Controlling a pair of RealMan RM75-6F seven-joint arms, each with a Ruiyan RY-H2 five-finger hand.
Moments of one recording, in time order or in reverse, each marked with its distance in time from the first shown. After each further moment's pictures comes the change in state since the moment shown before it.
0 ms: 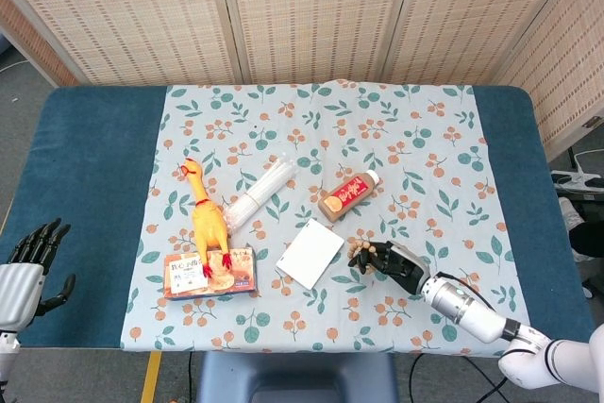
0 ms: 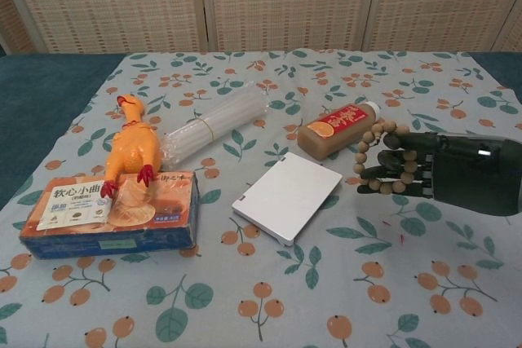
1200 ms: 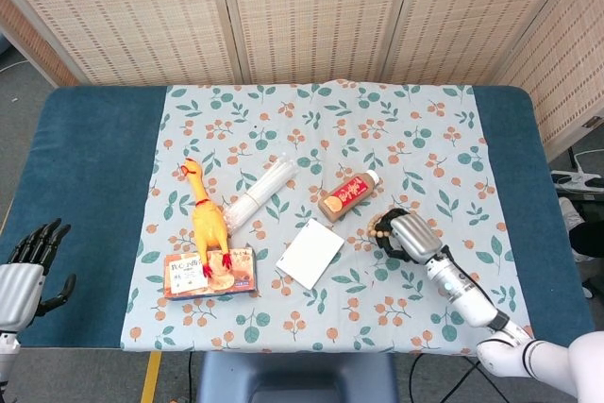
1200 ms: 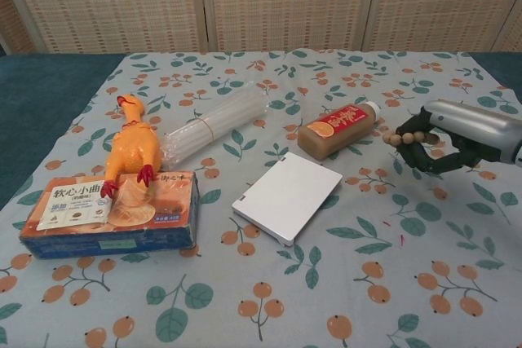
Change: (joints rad) left arm 0.002 0.002 0.001 -0.002 0.004 0.004 -0.003; right arm -0.082 -0.165 0.153 0.237 0.181 0.075 -1.615
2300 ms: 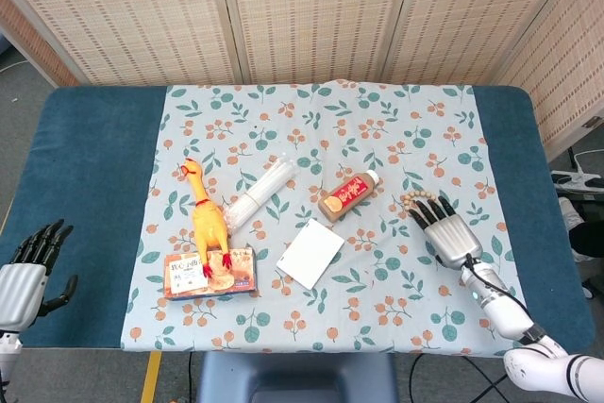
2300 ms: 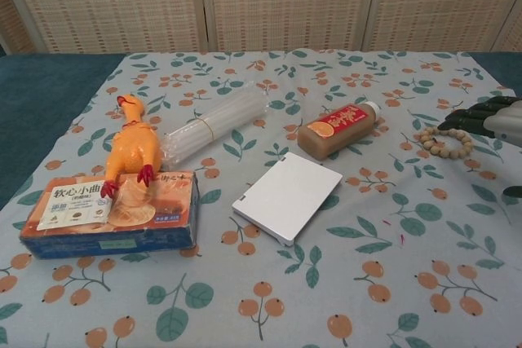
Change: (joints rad) left arm -0.003 -0.004 0.002 -0.002 0.002 -0.006 0.011; right arm -0.059 0.258 0.032 -0.360 0.275 -0.140 -0.869
